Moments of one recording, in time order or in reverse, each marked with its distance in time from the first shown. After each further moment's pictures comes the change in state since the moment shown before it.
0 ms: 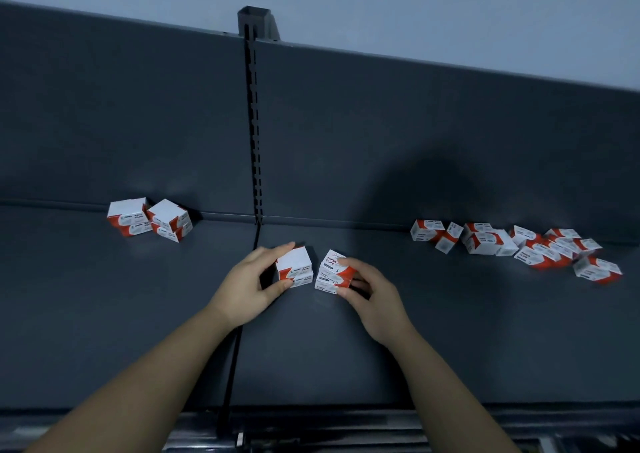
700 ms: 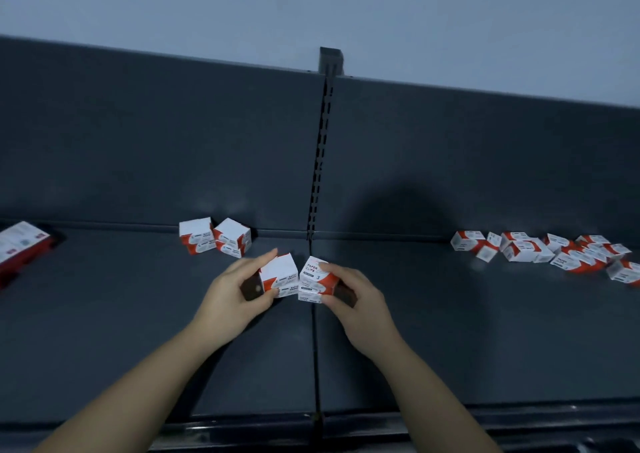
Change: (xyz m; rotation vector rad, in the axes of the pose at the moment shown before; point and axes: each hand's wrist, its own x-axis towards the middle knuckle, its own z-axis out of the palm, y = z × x) left_hand -0.053 -0.023 -0.113 -0.122 0.151 -0.037; right_hand -0.004 -0.074 0.119 -0.020 0.023 -0.106
